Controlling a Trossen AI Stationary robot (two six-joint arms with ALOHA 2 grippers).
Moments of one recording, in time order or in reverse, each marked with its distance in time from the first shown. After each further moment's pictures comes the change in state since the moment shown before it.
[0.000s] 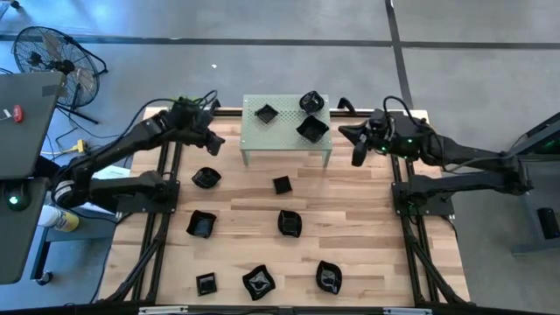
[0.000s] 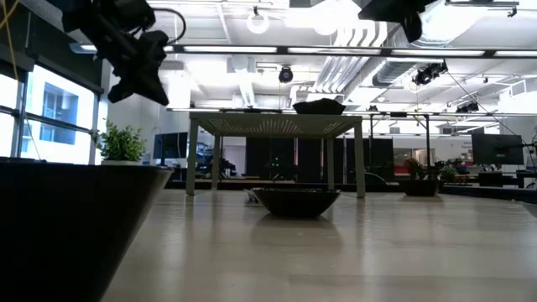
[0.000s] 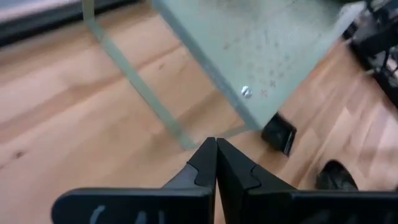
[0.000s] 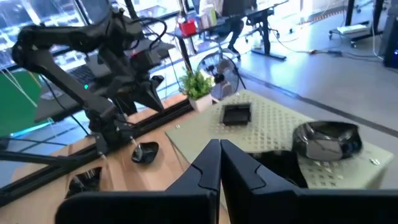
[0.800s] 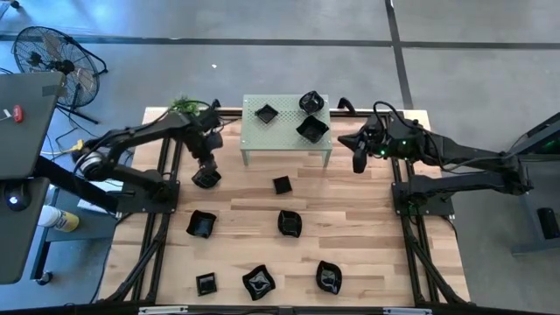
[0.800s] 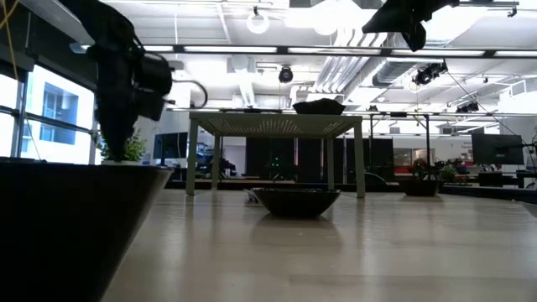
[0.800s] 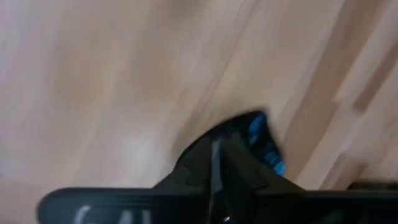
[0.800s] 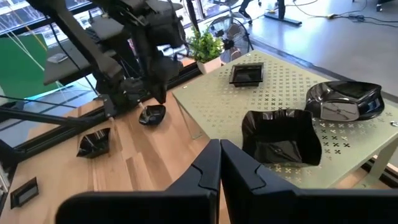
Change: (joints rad) left arm 0.035 0.381 0.009 -0.329 -0.051 0.632; right arm -0.001 0.000 -0.002 -0.123 -0.089 0.022
